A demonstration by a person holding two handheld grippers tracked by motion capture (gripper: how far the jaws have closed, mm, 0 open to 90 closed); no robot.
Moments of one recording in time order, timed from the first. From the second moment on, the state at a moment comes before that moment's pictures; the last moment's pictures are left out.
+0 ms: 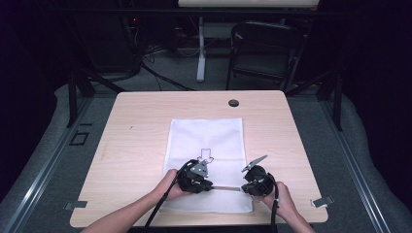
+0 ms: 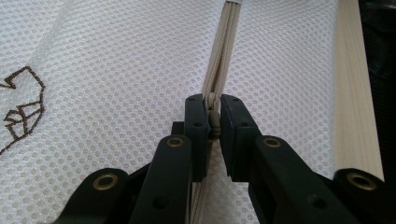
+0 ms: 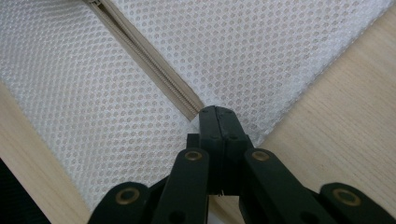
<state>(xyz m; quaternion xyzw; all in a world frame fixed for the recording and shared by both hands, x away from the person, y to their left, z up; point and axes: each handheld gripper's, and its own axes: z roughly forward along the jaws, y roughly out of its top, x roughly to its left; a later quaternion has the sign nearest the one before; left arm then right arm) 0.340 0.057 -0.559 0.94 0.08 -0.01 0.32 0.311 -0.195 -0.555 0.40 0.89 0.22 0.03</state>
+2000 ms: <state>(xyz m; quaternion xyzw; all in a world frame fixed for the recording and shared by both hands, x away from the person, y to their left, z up) 0.337 0.114 -0.558 0.94 0.11 -0.01 0.31 0.311 -0.196 -0.554 0.39 0.89 0.21 0.04</state>
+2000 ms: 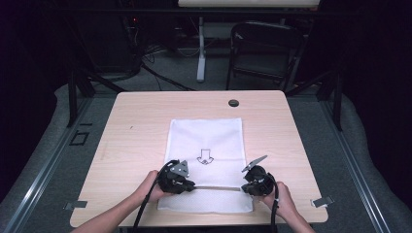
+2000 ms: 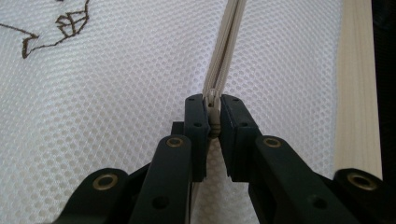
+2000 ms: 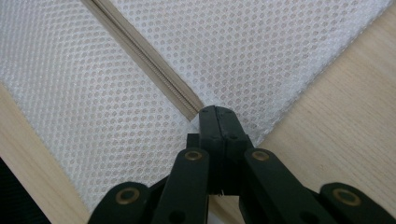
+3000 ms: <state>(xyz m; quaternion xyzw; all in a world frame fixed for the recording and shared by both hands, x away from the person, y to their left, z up) 0.332 0.133 -0.555 0.94 0.12 -0.01 0.32 0.312 -0.194 -0.553 0.39 0.90 0.20 0.04</state>
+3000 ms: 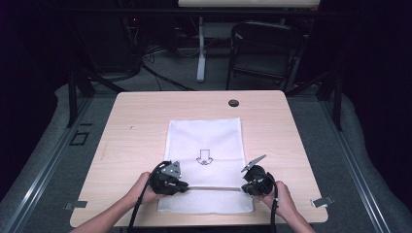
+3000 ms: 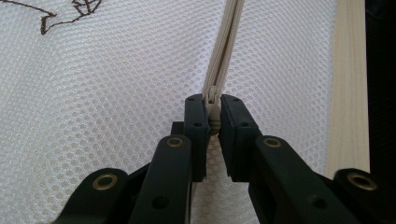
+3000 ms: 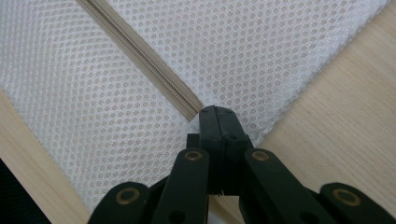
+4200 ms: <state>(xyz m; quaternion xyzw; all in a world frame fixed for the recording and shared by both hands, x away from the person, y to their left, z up) 0.328 0.163 -0.550 0.94 0.13 -0.01 0.32 0.312 -0.193 -0.554 0.39 0.90 0.20 0.04</state>
